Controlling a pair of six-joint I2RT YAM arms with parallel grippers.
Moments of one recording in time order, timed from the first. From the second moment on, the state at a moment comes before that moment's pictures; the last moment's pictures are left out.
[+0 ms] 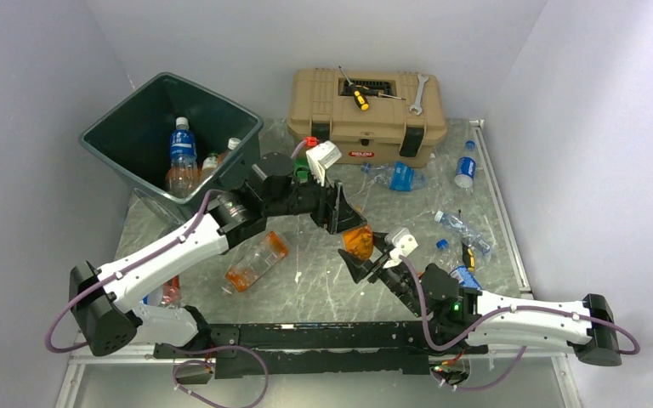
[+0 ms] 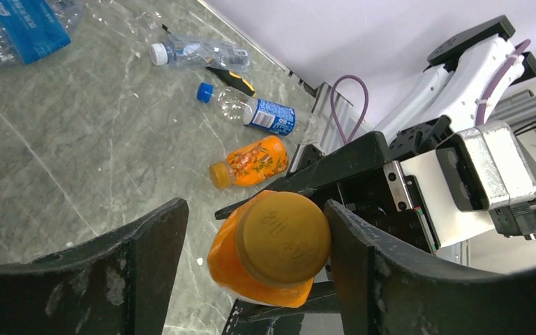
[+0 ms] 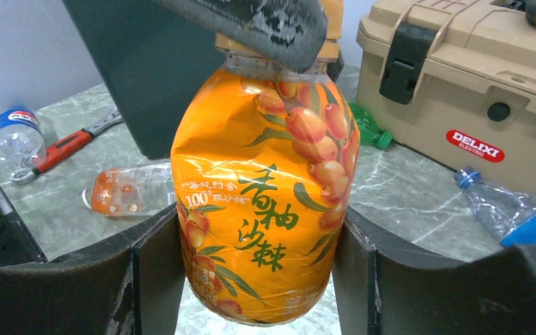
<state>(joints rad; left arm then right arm) -0.87 1.29 1.21 -0.16 0.43 -0.46 1.34 0.59 0.33 0.40 0.60 -0.06</state>
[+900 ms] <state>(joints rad) -0.94 1.29 1.37 -0.33 0.28 -0.32 1.34 0.53 0.43 0.21 0.55 0.10</state>
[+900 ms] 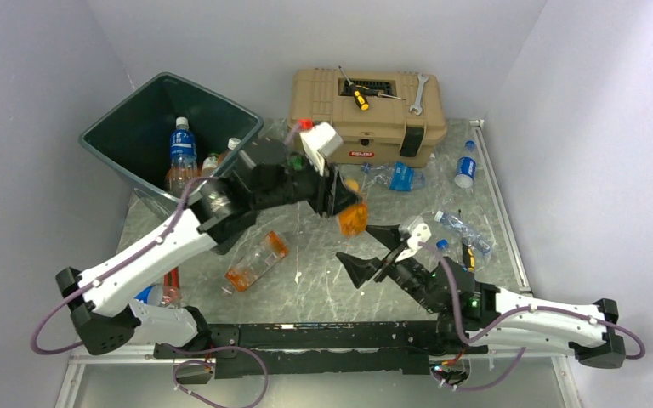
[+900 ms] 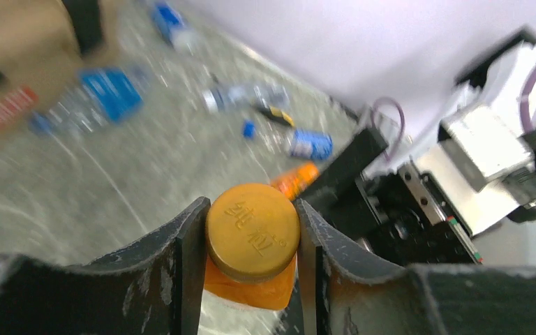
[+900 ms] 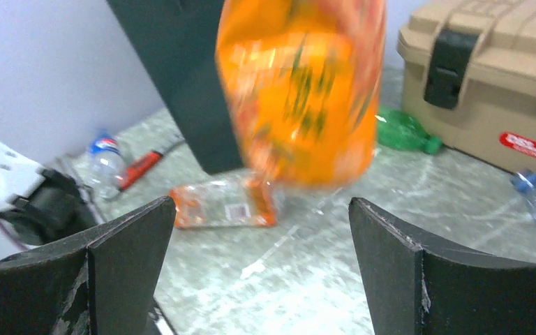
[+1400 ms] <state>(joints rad) -0.85 1.19 1.88 -0.39 -0.45 0.27 1.34 0.40 0.51 0.01 0.67 0.28</state>
